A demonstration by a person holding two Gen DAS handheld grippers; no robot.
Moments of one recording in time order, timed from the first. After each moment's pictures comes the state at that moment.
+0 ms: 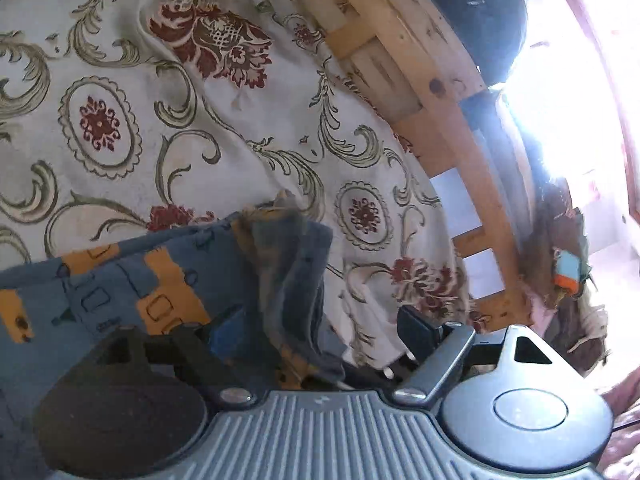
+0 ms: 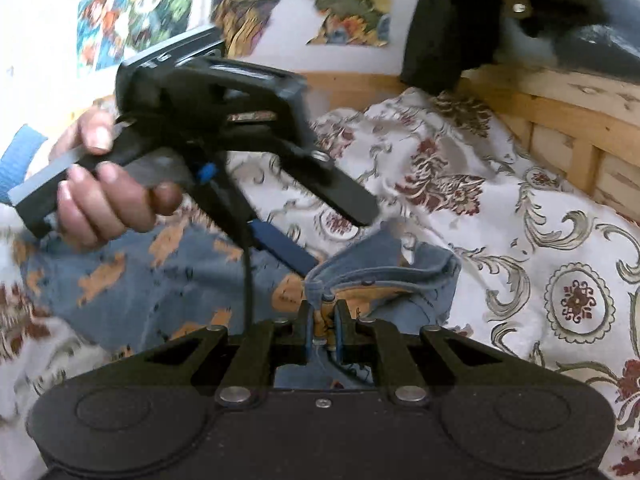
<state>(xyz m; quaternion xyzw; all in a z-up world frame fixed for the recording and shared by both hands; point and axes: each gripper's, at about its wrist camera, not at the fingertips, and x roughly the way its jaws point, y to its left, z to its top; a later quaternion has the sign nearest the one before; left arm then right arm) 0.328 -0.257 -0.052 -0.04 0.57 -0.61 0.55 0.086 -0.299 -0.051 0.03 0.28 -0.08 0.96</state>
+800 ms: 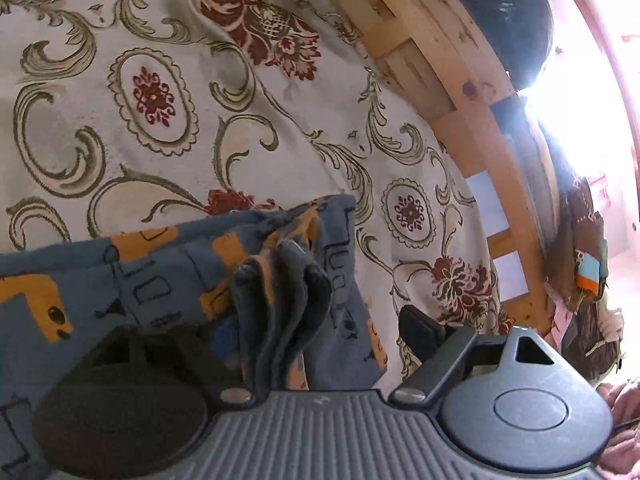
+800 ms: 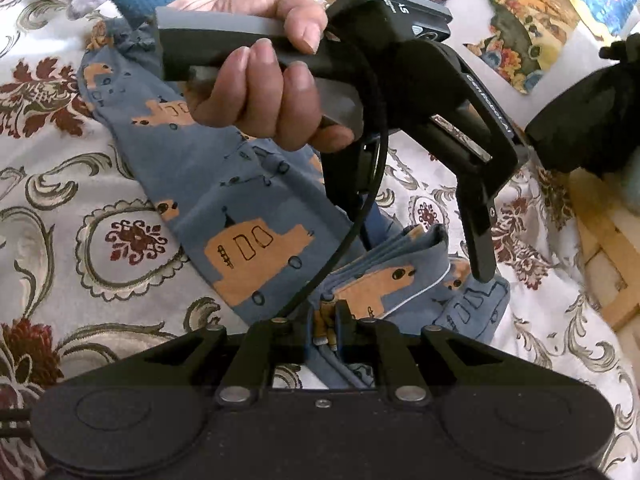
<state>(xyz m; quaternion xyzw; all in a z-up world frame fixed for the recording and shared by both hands) 0.344 -0.238 -0.089 -0.05 0.58 -0.59 0.56 0.101 -0.221 -0.096 -0.24 0.34 0.01 0.91</state>
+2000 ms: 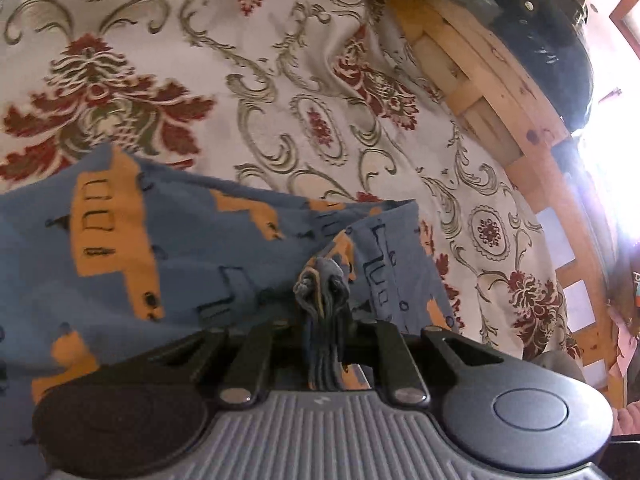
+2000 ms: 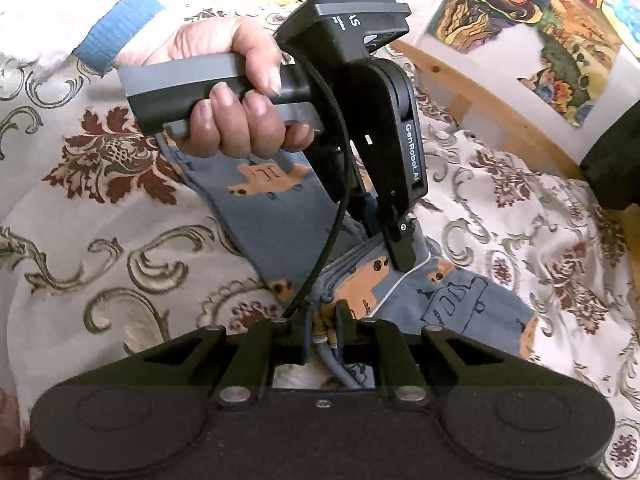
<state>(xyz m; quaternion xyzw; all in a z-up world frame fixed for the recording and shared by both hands) 0.342 -0.116 -0.080 -0.05 0.54 -0.48 0.69 0.103 -0.166 -0.081 -0.21 0.32 0.10 0.92</state>
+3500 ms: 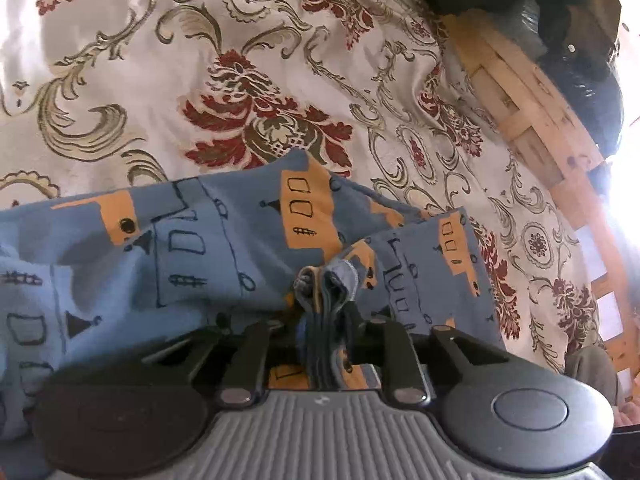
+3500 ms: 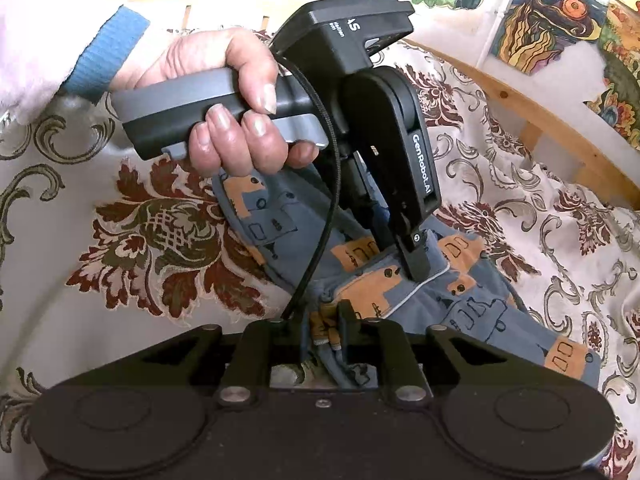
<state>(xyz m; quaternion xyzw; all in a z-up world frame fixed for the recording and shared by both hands) 0.377 -0.017 -0.078 -0.04 0.54 -0.43 0.72 0.156 -0.103 -0.082 -0.18 0.30 0.18 0.92</state>
